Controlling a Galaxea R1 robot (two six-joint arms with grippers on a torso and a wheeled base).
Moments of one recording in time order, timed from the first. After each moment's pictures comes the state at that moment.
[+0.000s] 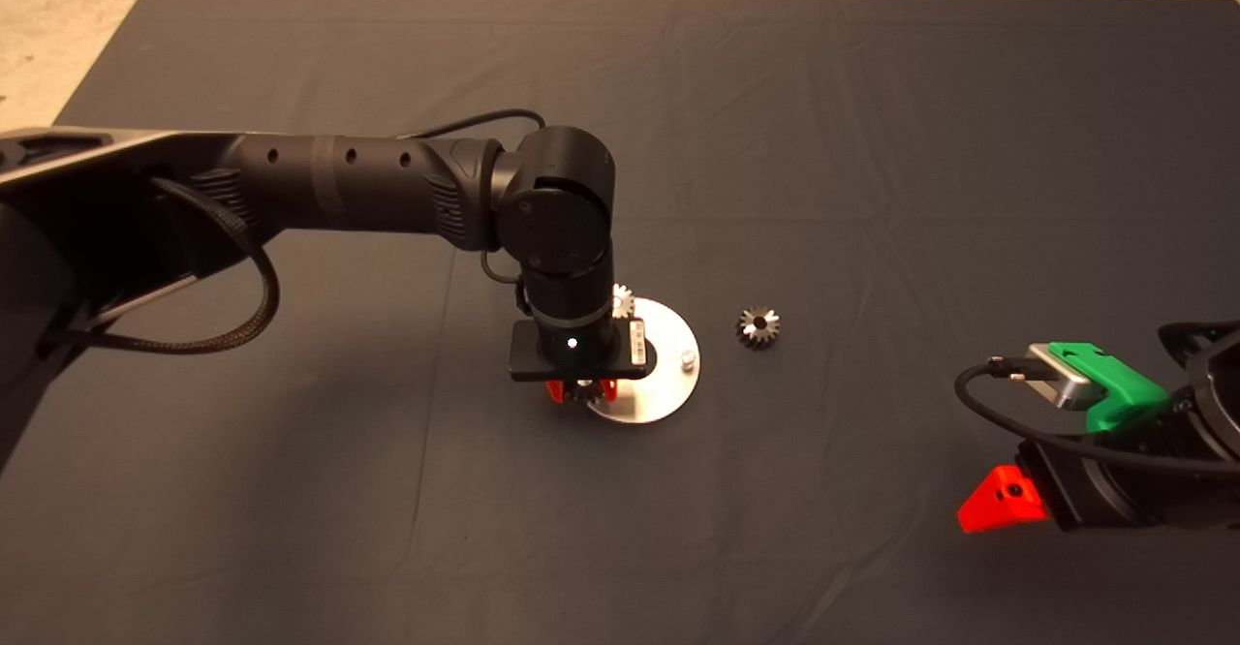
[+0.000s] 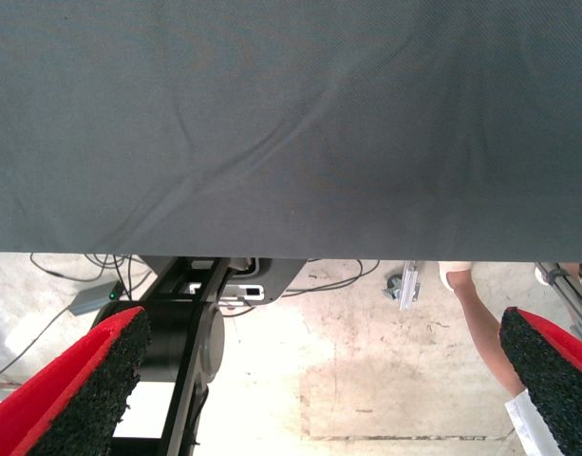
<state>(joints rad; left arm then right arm) -0.34 2.78 -1.12 0.20 1.53 -1.69 0.48 2.12 -0.40 -0.01 -1.53 1.79</state>
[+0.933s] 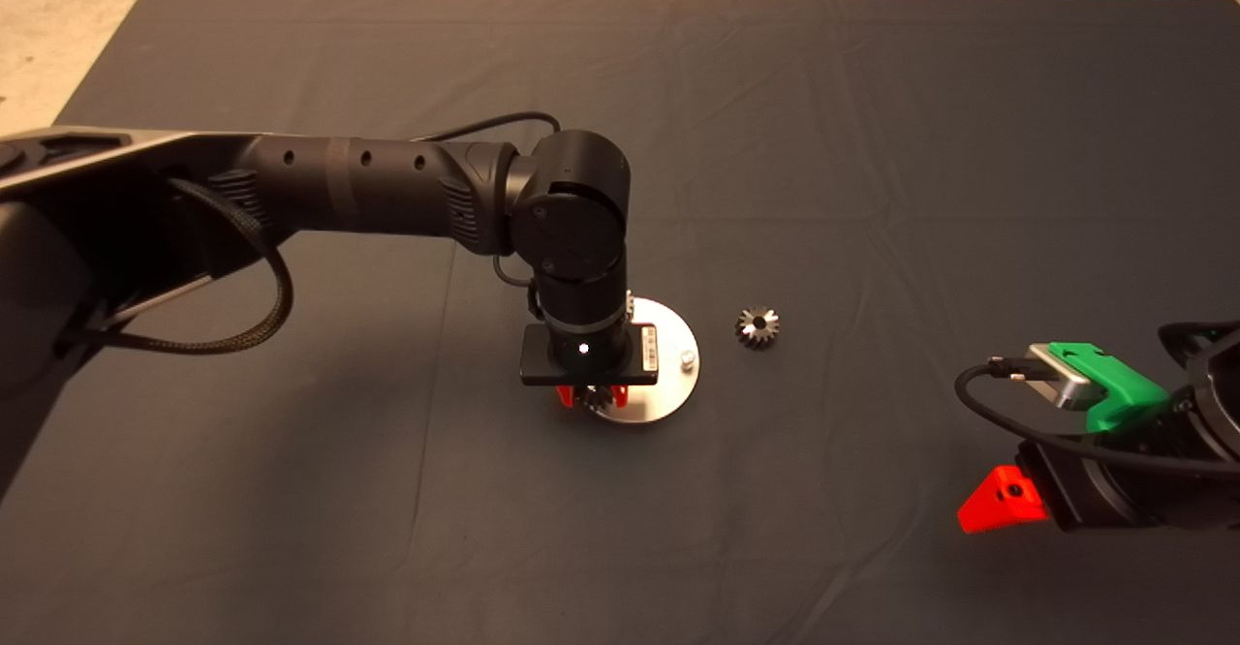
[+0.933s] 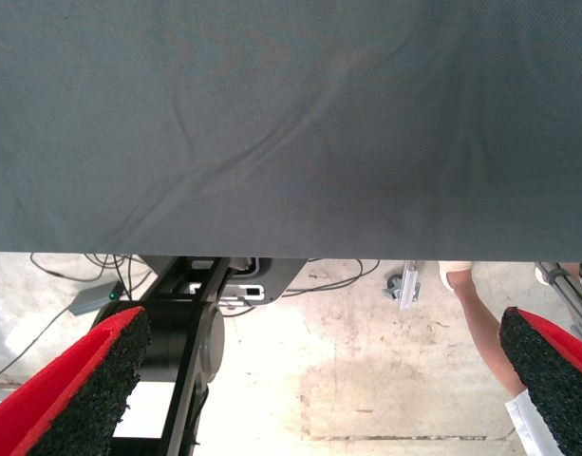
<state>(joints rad) -0.34 2.80 -1.11 0.19 1.53 -1.68 0.48 2.12 -0.40 -0.01 -1.53 1.79</state>
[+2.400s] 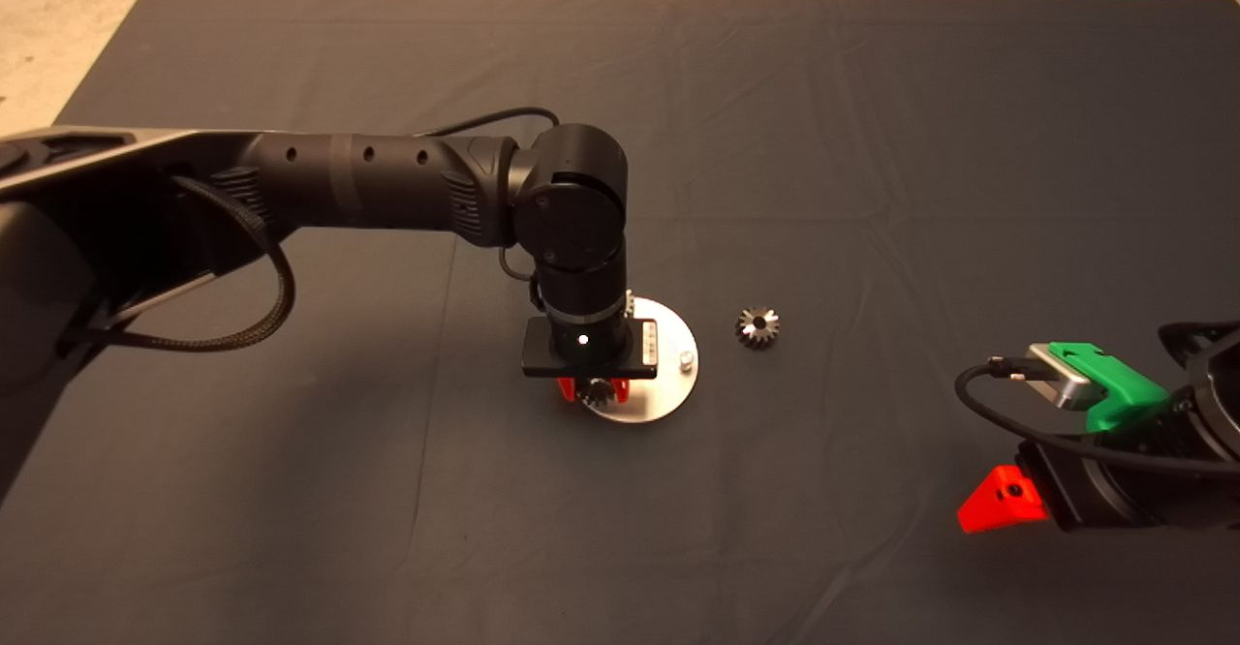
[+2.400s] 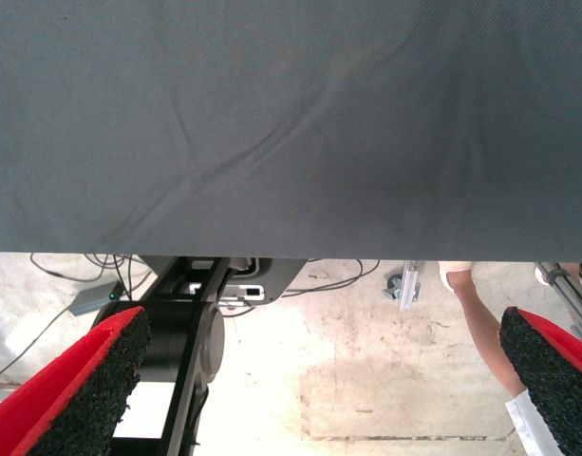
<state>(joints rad) -0.34 2.80 -1.15 0.19 1.51 -1.61 0.48 2.12 -0.40 -0.01 -1.53 1.79</state>
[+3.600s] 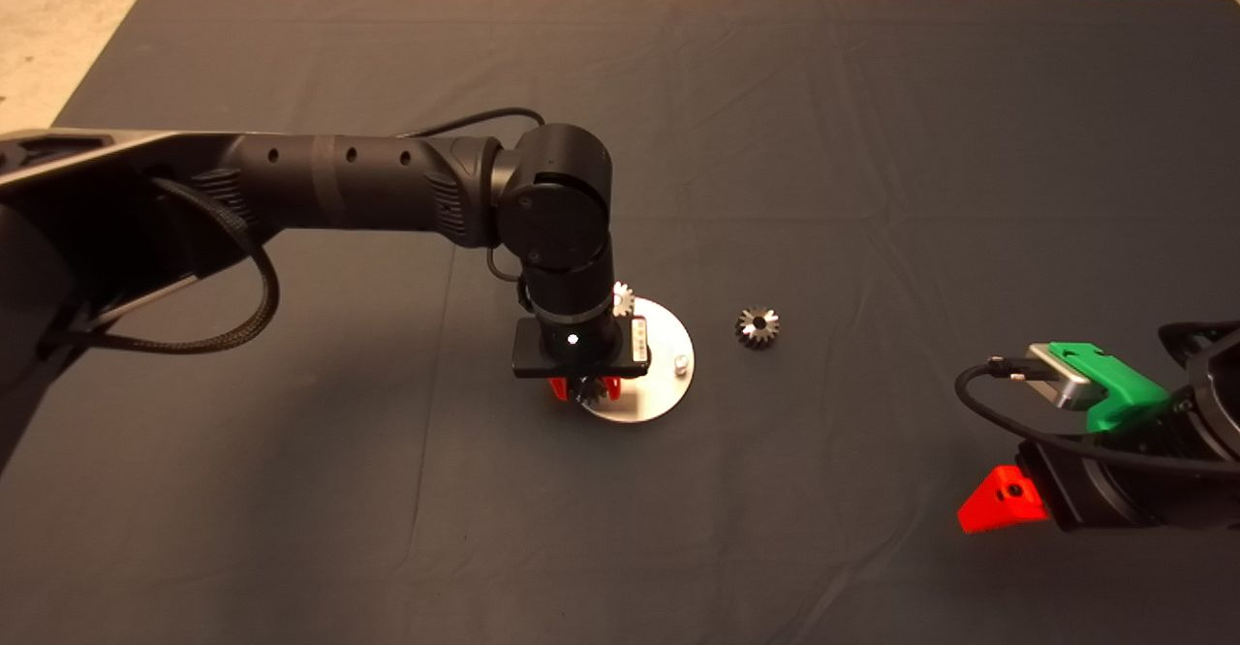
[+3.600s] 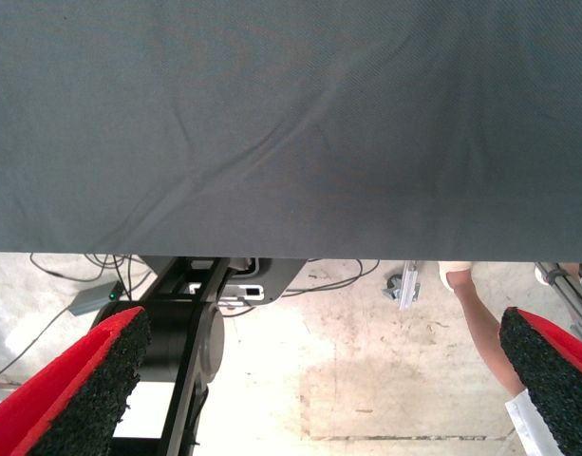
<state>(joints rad) -0.34 2.78 -1.13 0.19 1.51 -1.66 0.48 2.12 -0.40 -0.01 -1.53 1.79</state>
